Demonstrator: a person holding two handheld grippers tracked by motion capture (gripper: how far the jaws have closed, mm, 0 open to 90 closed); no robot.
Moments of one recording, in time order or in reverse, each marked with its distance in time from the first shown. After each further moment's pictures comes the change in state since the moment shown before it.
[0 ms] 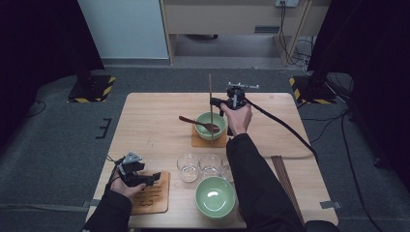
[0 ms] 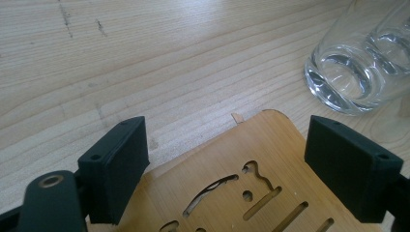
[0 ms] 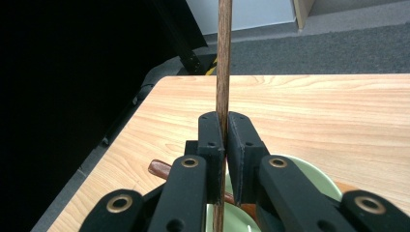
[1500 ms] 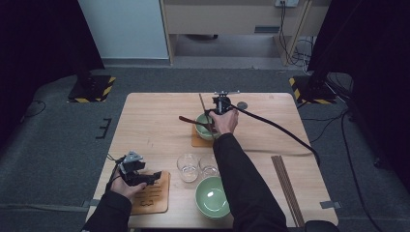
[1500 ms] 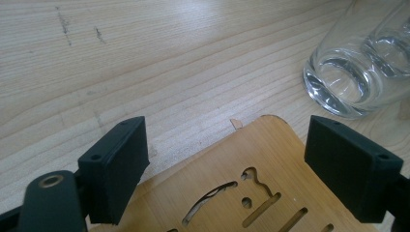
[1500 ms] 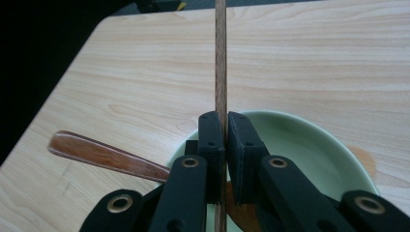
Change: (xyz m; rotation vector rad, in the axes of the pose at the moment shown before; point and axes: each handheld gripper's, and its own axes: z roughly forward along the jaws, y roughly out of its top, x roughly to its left) left arm -0.001 0.003 0.001 -0.004 -0.001 0.013; right arm -0.014 -0.030 0.065 0.192 -0.153 -0.001
